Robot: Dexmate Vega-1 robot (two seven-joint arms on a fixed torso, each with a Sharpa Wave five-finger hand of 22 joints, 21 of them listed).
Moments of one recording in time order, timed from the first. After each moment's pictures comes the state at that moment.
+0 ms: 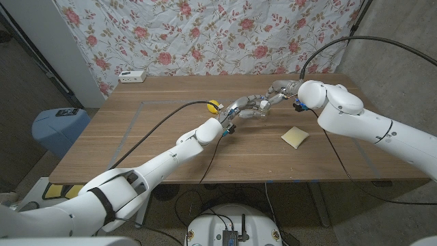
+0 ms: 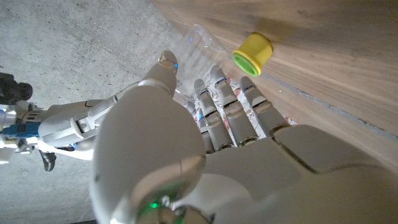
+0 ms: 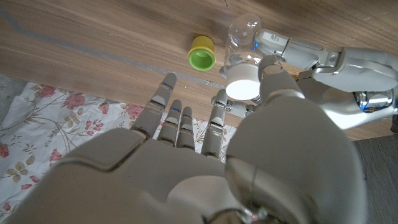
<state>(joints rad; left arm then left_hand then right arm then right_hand) 0.54 0.28 0.82 -1.10 0.04 -0.41 0.06 1.14 0.03 0.39 -0.15 0.17 0.31 -0.03 0.19 0.17 0.80 -0.12 0.19 0.18 0.84 -0.11 0.17 0.16 0.46 0.02 0.18 0.16 -0.50 -0.97 -0.80 -2.18 -0.40 -0.82 0.45 0.83 -0.09 0.39 -0.18 0.20 0.62 -0.08 0.26 0.22 0.19 0.13 0.19 0.20 0.21 0.09 0.20 0.20 0.51 0.09 0.20 0.18</state>
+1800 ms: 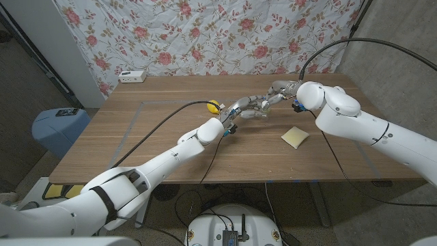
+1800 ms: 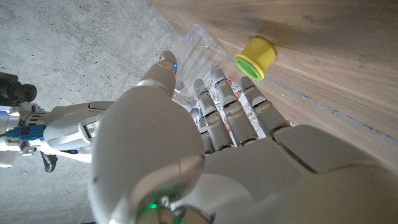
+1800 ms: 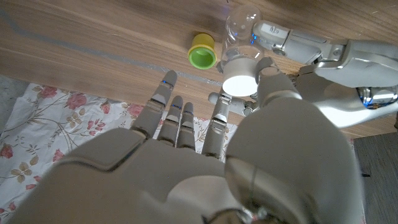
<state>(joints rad) 0.53 0.27 0.82 -1.09 0.03 -0.41 0.05 1.13 0.02 0.41 -0.15 0.17 0.31 -0.03 0.19 0.17 0.81 -0.12 0.19 0.18 0.84 -0.10 0.17 0.16 0.46 0.02 0.18 0.16 -0.52 -0.95 -0.79 -2.17 -0.41 -0.82 0.42 0.83 -0.07 0.41 -0.15 0.20 0.76 -0.08 0.31 0.22 0.24 0.13 0.21 0.20 0.25 0.08 0.22 0.21 0.54 0.07 0.20 0.18</state>
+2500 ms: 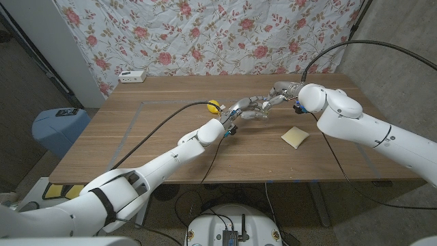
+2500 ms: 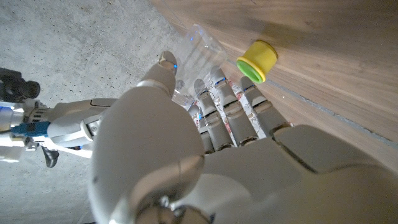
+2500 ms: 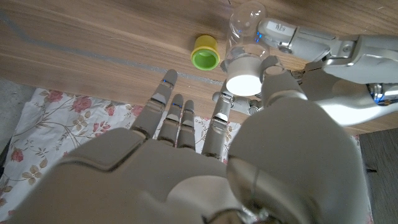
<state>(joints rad) 0.54 0.27 0.82 -1.11 0.03 -0.40 0.06 1.12 0.02 0.42 -0.15 0.17 0.31 -0.03 0.19 0.17 0.81 -0.12 0.19 0.18 0.84 -0.10 0.17 0.16 0.46 0.02 0.18 0.16 -0.55 -0.96 -0.77 -2.18 -0.38 -0.83 0.37 0.82 -0.07 0.42 -0.15 0.20 0.83 -0.07 0.33 0.22 0.28 0.12 0.22 0.20 0.28 0.07 0.23 0.21 0.56 0.06 0.21 0.18</state>
